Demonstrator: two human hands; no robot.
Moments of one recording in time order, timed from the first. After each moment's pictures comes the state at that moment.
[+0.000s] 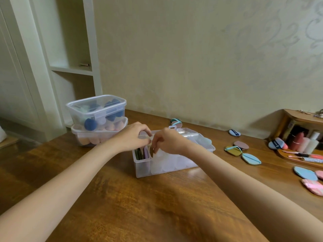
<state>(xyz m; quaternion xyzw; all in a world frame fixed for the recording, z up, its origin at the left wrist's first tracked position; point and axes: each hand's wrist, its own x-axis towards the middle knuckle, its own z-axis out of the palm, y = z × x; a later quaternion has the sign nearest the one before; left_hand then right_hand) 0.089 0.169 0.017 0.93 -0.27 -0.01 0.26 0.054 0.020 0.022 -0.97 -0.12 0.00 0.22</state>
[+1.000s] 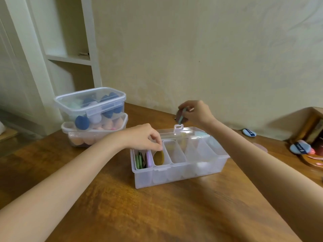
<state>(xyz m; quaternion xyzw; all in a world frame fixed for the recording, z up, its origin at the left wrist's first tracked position) 0.128 0.148 0.017 0.91 -0.33 -0.13 0.20 0.147 -0.051 0.030 -0.91 0.01 -0.20 0.36</state>
